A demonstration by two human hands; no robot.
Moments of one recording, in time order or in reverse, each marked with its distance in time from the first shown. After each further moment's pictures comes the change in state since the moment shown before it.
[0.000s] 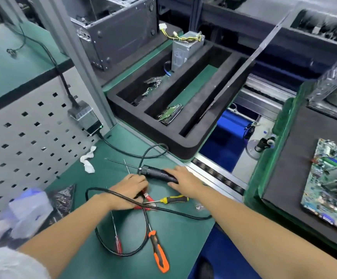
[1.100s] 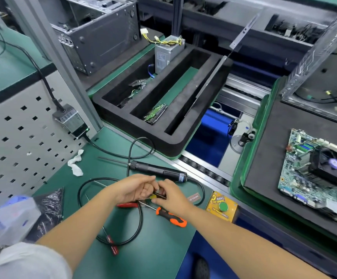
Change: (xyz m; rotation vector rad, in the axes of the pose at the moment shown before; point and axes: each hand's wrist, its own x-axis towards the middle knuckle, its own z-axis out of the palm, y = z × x) left_hand 0.033 0.053 -0.018 -1.683 -0.274 -0.462; right_hand -0.059 -0.036 0.029 0.444 0.189 0.059
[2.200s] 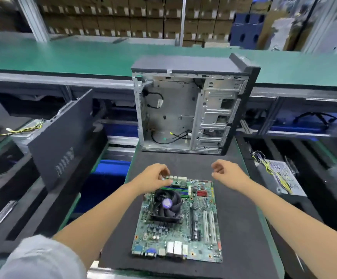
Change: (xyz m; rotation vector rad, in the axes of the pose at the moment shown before) left_hand 0.218 0.189 0.433 1.411 0.007 0.672; right_hand -0.250 0.233 -0.479 -0.091 0.608 0.514
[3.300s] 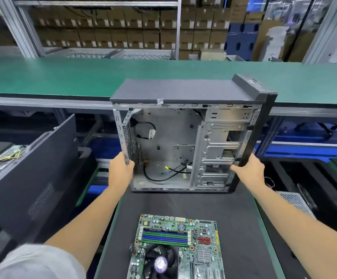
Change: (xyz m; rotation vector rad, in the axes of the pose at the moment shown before) left_hand 0.107 -0.039 -0.079 -0.175 0.756 -0.373; right_hand 0.124 0.035 -0.058 0.246 0.627 0.189
